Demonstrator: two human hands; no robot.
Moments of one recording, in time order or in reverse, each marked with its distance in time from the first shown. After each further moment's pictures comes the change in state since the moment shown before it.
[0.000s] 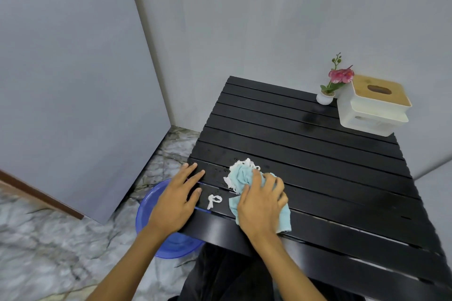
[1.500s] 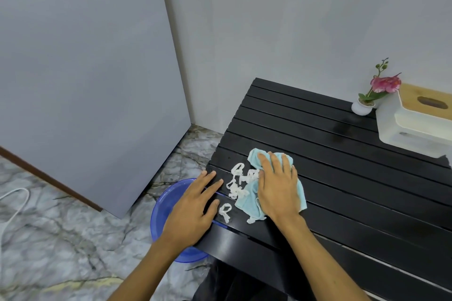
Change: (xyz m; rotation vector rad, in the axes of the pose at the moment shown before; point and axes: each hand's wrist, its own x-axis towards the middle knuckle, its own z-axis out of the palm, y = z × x) left_hand -0.003 0.011 -0.007 0.054 -0.012 -0.034; right_hand 0.077 -0.001 0.022 -0.019 -0.140 -0.369
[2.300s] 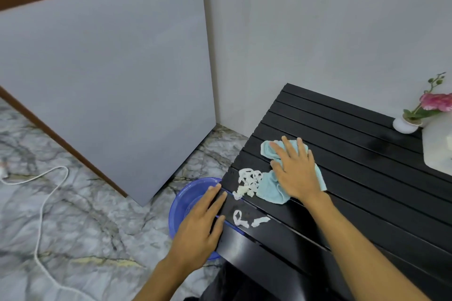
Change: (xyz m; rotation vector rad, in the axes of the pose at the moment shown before) left_hand -0.043 0.008 -0.004 -0.076 0.078 -0.122; right_hand 0.071 0.010 0.000 -0.016 -0.189 -0.232
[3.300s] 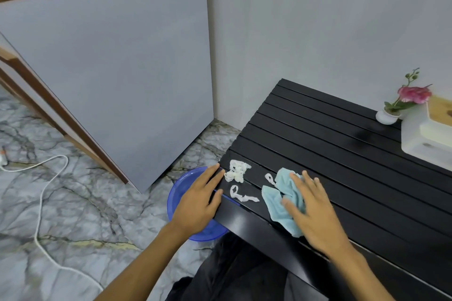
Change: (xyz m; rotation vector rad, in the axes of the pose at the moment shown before) left_hand -0.002 -0.006 0.005 0.031 0.048 0.023; right_hand -0.162 -0.010 -0.037 0.407 -0.048 0.150
